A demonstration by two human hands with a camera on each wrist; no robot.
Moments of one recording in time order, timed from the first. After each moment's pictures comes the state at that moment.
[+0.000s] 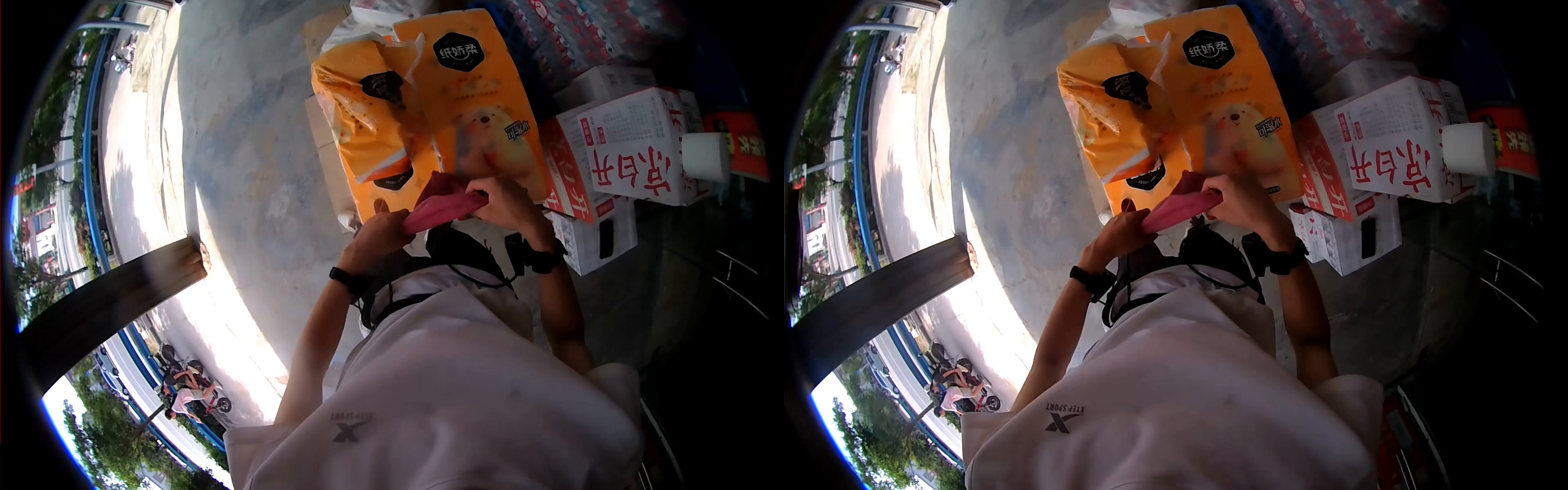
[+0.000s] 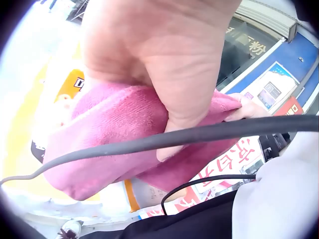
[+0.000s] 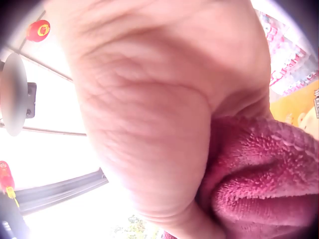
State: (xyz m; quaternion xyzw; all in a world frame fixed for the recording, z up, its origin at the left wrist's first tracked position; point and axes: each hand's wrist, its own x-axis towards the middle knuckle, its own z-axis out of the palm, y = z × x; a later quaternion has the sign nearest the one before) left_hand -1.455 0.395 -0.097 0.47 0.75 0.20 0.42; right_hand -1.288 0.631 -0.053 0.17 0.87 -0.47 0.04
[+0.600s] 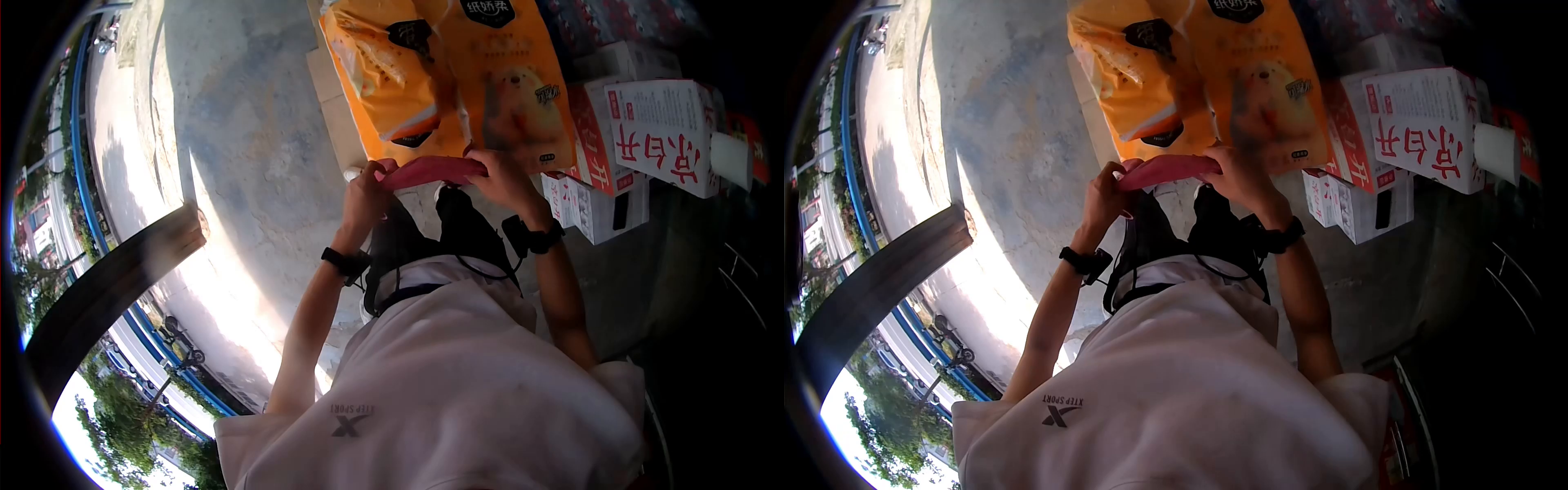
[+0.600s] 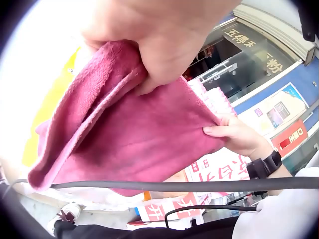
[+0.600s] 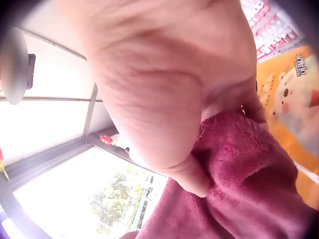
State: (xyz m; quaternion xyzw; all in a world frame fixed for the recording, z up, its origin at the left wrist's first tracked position) left_hand -1.491 0.336 -0.114 0.20 0.82 0.34 0.41; right_hand -1.322 0.569 -0.087 0.20 0.86 -0.46 0.06
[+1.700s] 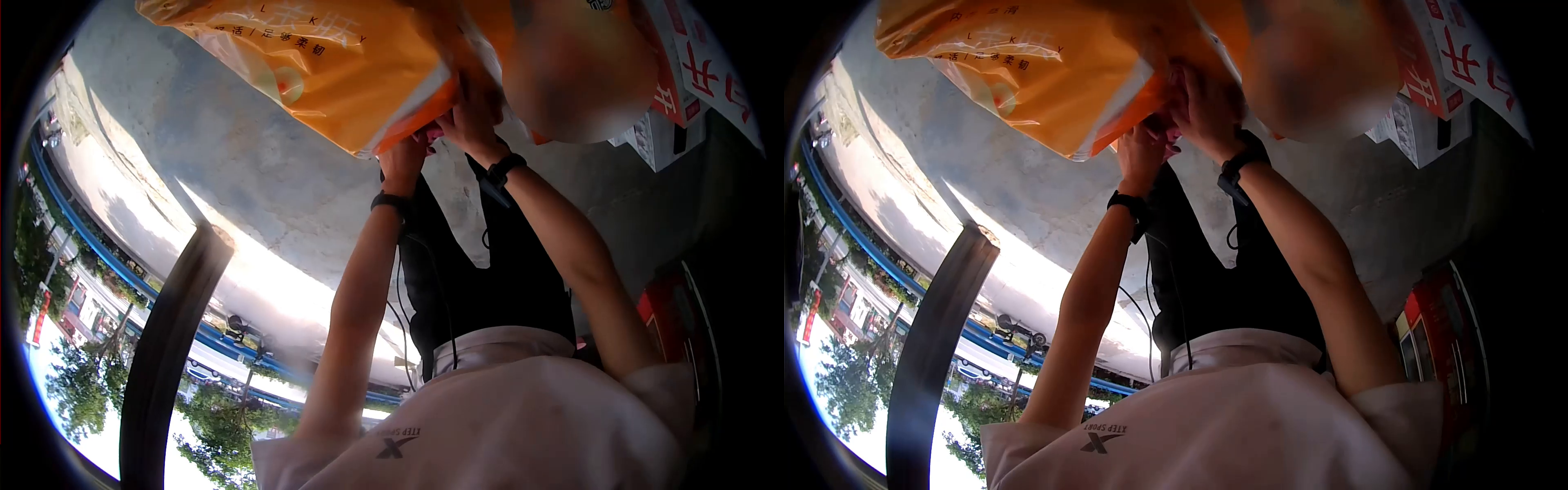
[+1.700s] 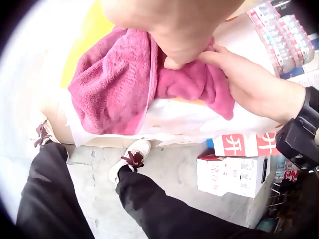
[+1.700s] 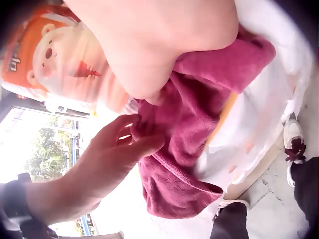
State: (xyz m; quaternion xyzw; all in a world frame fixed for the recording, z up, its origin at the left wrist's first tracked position) left_hand -1.480 0.378 -0.345 0.39 0.85 0.24 0.25; right_hand -1.369 0.487 -0.379 0.43 0.82 -0.37 -0.07
